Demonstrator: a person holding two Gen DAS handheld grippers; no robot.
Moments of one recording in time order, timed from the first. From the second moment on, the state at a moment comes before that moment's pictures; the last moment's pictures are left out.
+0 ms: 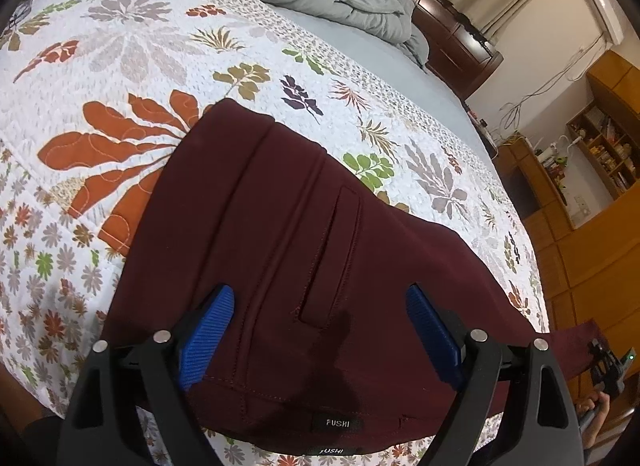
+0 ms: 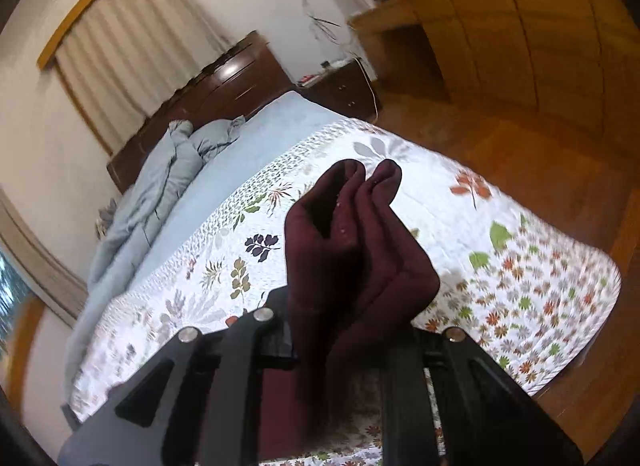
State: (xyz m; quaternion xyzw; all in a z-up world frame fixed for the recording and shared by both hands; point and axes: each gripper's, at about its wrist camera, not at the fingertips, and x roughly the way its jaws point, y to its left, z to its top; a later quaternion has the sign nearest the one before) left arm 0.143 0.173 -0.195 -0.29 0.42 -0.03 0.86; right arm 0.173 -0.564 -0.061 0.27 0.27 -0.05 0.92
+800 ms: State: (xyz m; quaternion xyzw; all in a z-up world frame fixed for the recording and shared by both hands) left arm 0.135 0.175 -0.195 -0.30 0.42 -0.05 0.86; right arm 0.207 -0.404 -0.015 0.05 0.28 -0.03 0.96
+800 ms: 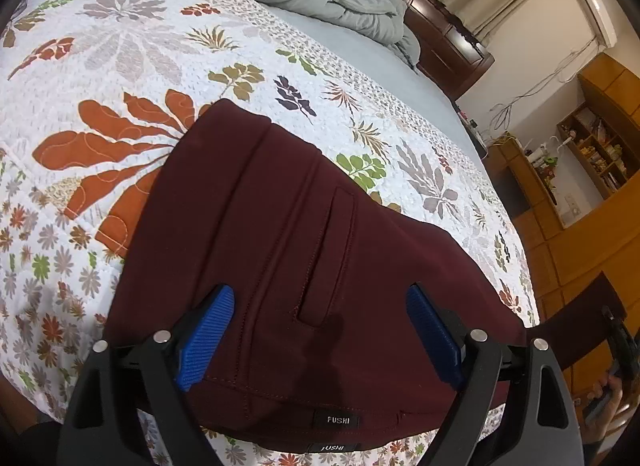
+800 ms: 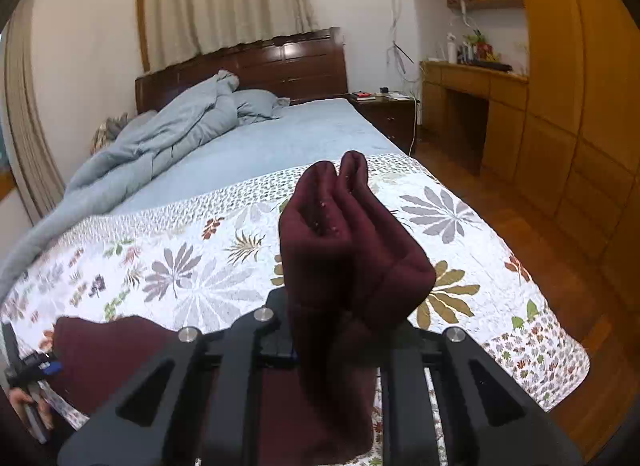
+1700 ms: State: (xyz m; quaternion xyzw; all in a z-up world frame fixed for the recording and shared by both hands) left arm 0.130 0.179 -0.196 -0.32 0.41 -0.07 0.85; right arm 0.224 -0.283 -0.049 -0.08 0.32 0.01 0.95
